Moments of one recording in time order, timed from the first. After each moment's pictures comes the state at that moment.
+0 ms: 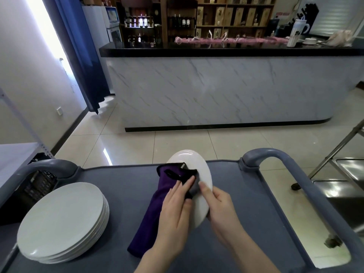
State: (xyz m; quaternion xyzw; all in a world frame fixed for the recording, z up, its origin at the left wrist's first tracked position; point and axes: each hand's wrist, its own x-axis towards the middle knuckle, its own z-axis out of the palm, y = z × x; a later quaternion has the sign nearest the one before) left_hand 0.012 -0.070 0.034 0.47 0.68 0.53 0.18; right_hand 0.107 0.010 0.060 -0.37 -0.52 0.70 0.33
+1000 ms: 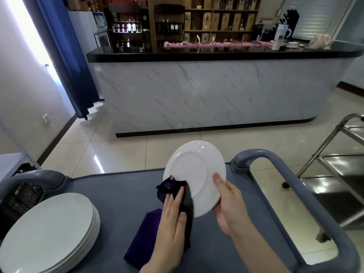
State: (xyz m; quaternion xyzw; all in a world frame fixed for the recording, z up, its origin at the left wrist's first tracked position) left_hand 0.019 -0.068 -0.001 0.47 0.69 0.50 0.23; right_hand 0.124 0.037 0.080 -0.39 -0.39 0.73 0.41
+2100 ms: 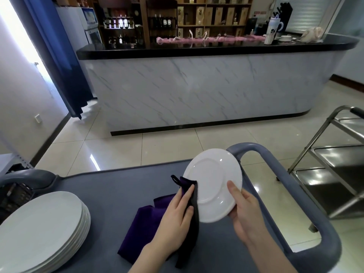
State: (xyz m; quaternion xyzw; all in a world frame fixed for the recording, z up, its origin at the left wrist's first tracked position) left_hand 0.031 -0.033 -0.018 0.56 0.70 0.36 0.26; right_hand 0.195 0.048 0.050 -0.41 -0.38 0.70 0.44
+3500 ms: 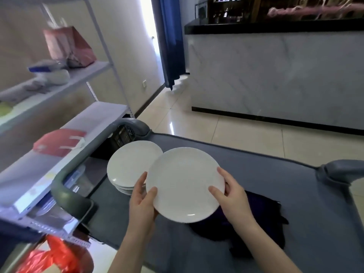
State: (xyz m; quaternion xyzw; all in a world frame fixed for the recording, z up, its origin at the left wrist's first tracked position) left_hand -0.047 -0.192 0.008 -0.04 0.63 0.76 0.16; right_hand 0.064 -0.004 0.009 -0.28 -0.73 0.60 0.16
